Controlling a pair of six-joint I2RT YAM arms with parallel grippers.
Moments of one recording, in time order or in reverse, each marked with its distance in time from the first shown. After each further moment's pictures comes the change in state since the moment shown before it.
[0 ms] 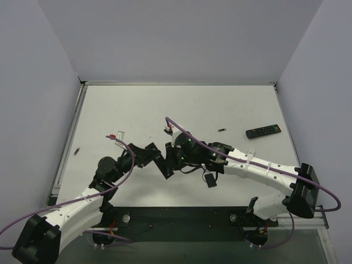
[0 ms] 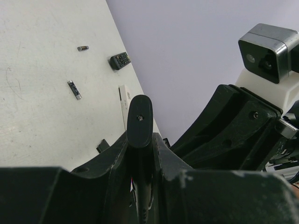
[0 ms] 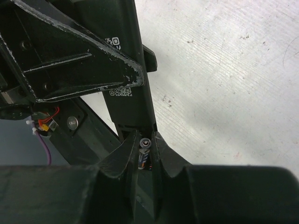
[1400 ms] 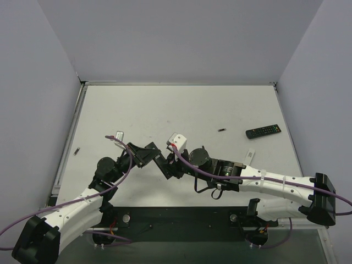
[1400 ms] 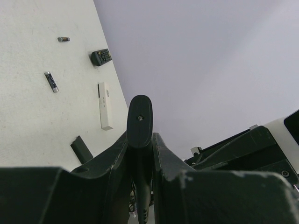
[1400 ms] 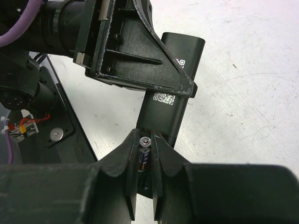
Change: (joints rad) left arm 0.001 -0.013 0.000 0.008 0.006 -0.159; right arm 0.133 -0.210 -0.268 0.427 0.120 -0.359
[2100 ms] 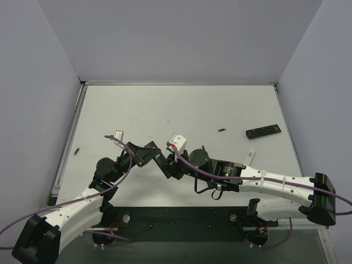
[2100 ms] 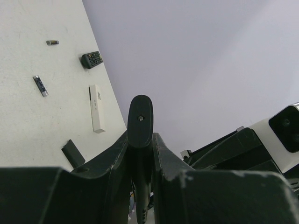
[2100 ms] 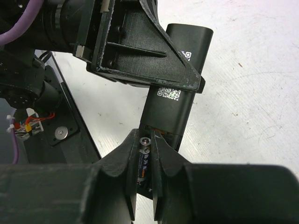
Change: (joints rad) left arm -0.001 0.009 0.000 0.055 0.000 -0.025; right arm 0.006 0.000 -0.005 0.003 -0.010 0.010
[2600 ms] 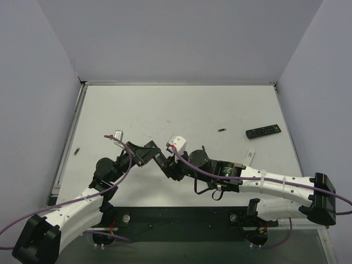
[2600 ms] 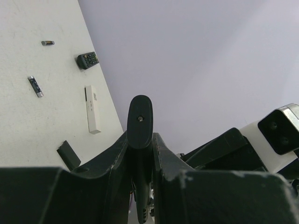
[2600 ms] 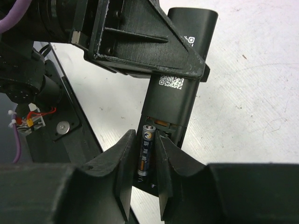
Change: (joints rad) left arm 0.001 0.003 0.000 0.013 0.008 -0.019; right arm 0.000 -0.002 0.000 -0.014 0.001 0.022
